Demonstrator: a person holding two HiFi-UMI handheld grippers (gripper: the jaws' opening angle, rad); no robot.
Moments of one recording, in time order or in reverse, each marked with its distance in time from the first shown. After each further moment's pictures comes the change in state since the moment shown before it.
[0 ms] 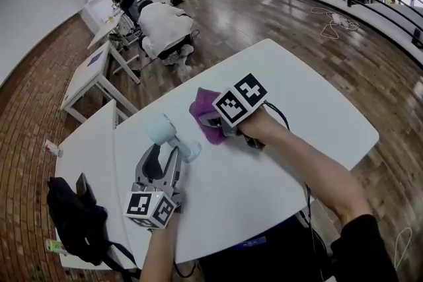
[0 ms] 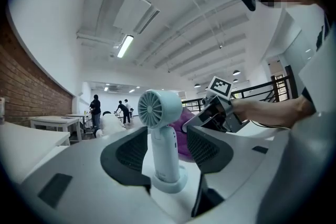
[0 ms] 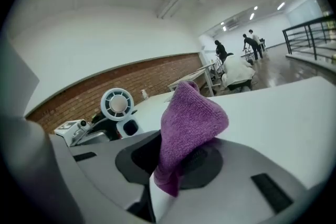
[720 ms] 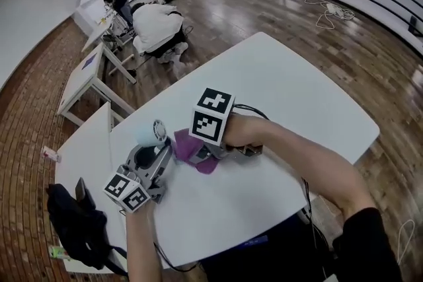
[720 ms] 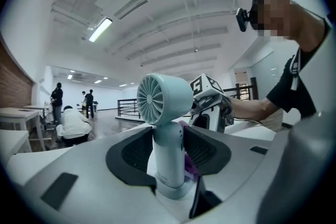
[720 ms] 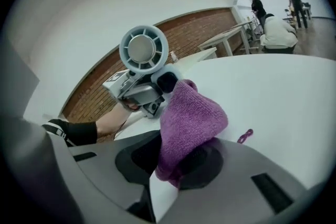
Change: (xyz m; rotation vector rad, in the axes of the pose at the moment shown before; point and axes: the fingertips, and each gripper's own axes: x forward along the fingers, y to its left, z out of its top) left arm 0.023 0.002 -0.011 0.000 0.059 -0.397; right arm 0.026 0.077 -0.078 -0.073 0.433 0.343
